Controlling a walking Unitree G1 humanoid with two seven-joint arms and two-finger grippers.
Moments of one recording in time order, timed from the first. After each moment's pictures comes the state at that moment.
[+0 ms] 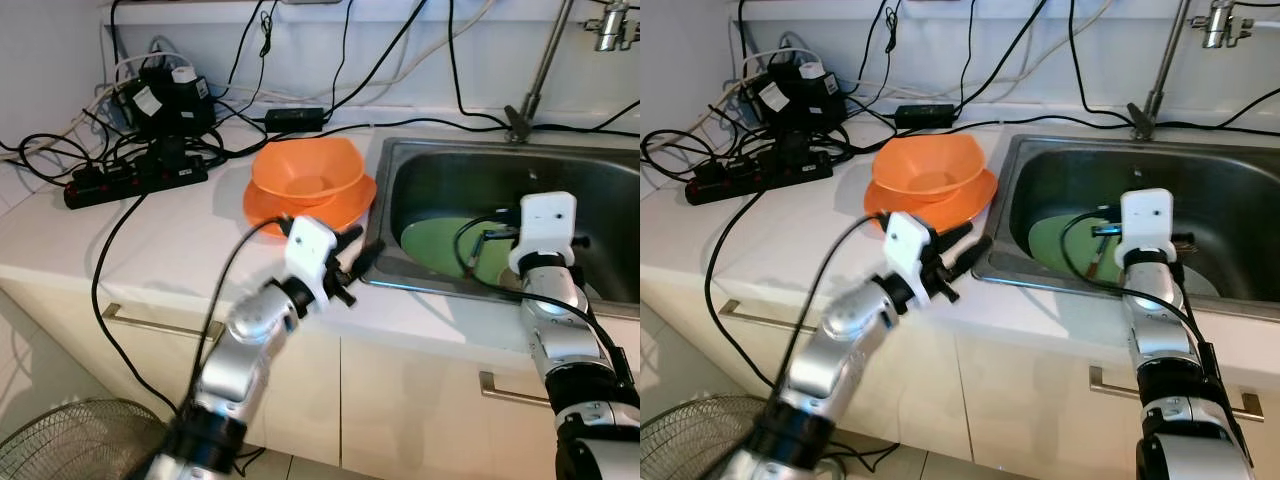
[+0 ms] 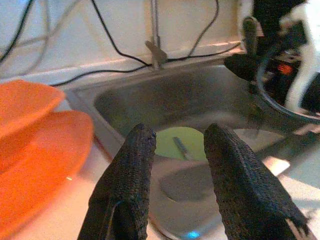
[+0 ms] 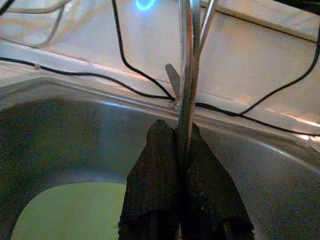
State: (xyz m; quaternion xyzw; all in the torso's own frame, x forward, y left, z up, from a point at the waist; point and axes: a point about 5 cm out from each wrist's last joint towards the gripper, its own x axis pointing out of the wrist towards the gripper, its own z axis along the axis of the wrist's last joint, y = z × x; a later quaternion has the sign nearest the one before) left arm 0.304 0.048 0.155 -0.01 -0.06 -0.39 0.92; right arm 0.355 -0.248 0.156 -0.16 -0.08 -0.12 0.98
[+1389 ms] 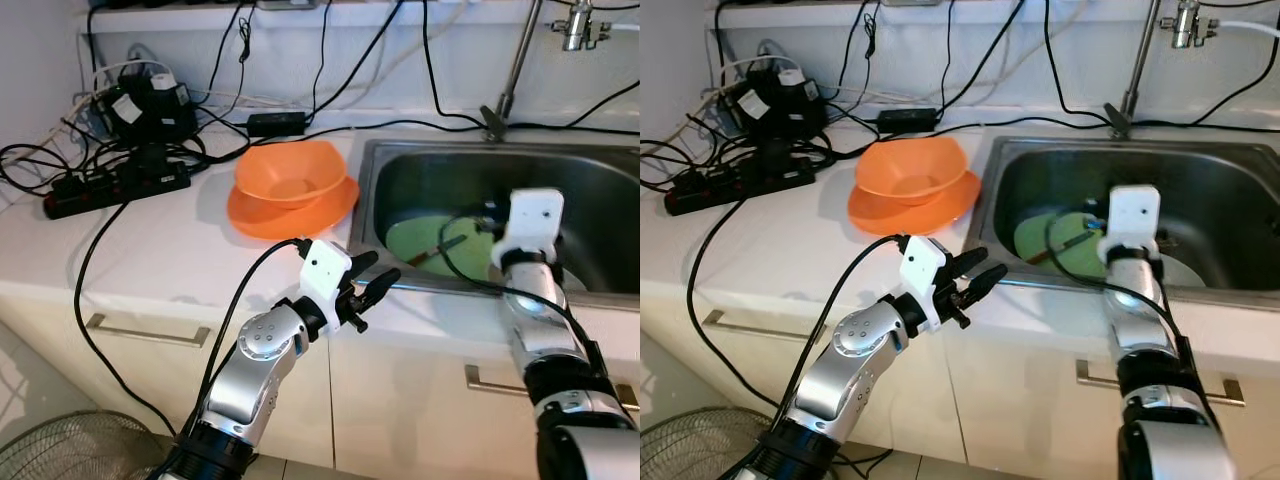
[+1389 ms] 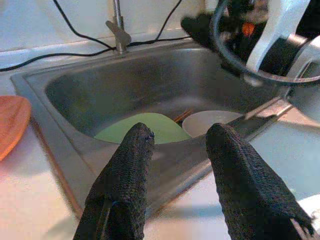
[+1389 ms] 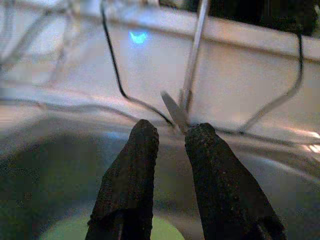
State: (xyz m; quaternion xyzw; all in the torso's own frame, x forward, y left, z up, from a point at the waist) left arm 0.293 0.036 0.144 -0.02 -0.03 -0.42 0.91; right arm 0.361 -0.216 0.170 -0.11 -0.16 -0.08 0.98
